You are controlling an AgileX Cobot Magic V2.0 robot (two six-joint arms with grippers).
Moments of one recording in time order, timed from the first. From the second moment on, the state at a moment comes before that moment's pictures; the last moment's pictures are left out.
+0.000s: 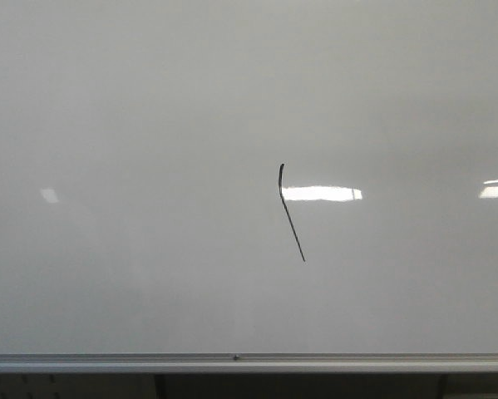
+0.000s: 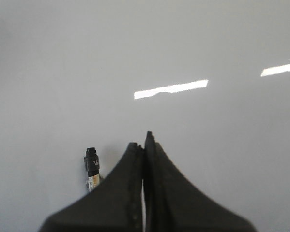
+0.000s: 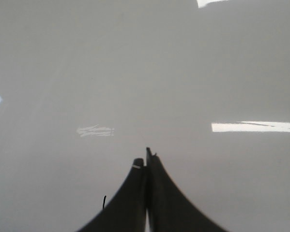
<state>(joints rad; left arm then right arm) -0.10 0.23 -0.36 -0.22 0.35 0.34 0.09 0.31 -0.36 1.13 0.15 -0.91</state>
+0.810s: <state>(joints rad) -0.02 0.00 0.01 -0.04 0.11 0.11 0.09 0.31 -0.36 1.13 0.15 -0.91</state>
